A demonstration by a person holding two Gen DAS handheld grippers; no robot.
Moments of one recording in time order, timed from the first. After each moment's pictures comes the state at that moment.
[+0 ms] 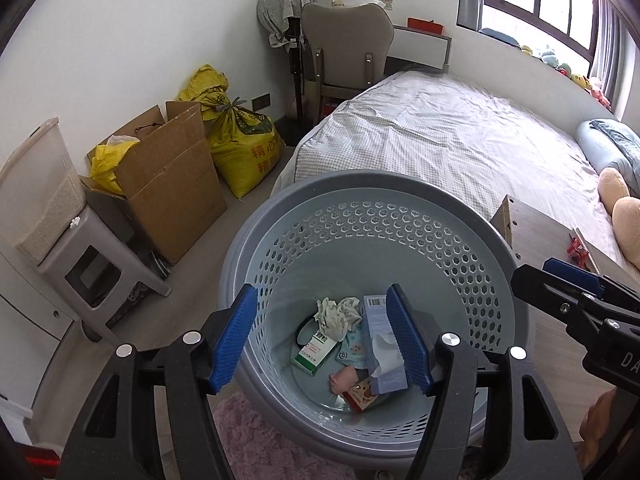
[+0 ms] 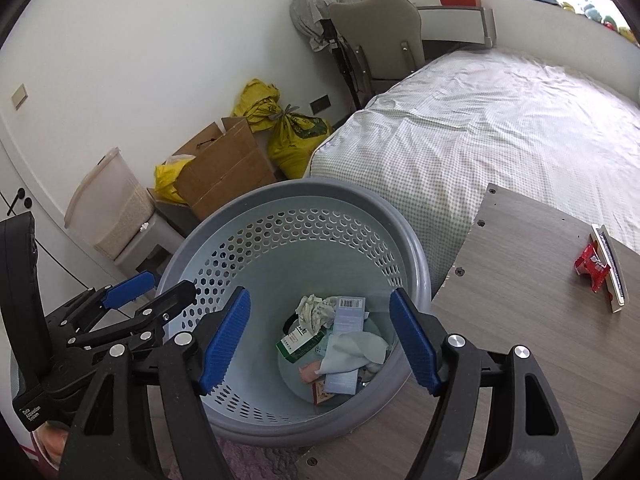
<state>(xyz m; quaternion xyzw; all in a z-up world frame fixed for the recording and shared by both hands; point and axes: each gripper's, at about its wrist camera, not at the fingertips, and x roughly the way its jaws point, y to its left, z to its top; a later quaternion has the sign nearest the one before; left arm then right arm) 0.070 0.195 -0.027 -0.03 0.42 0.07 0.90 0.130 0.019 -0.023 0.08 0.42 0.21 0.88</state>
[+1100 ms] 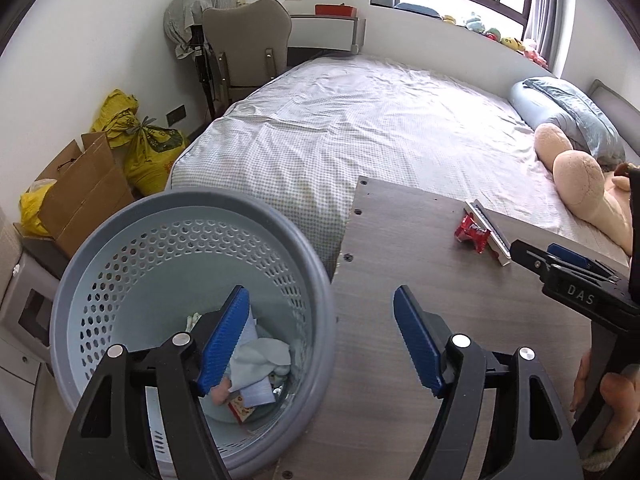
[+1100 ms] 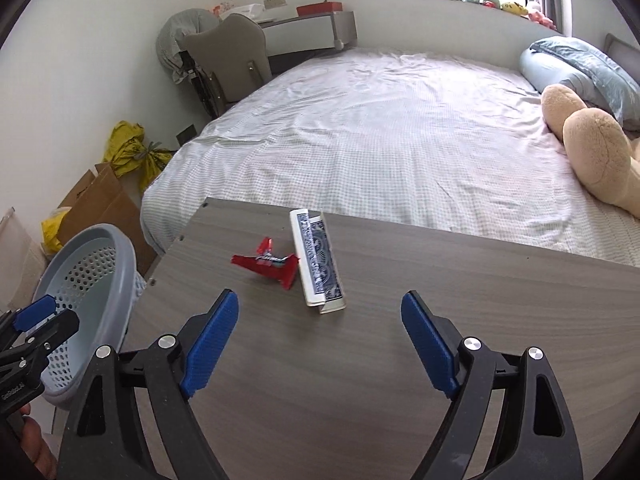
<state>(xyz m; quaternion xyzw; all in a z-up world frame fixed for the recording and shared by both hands) 0.101 0.030 -0.030 0.01 0.43 -0.05 0.90 0.146 -0.189 -0.052 0.07 0.42 0.00 0.90</state>
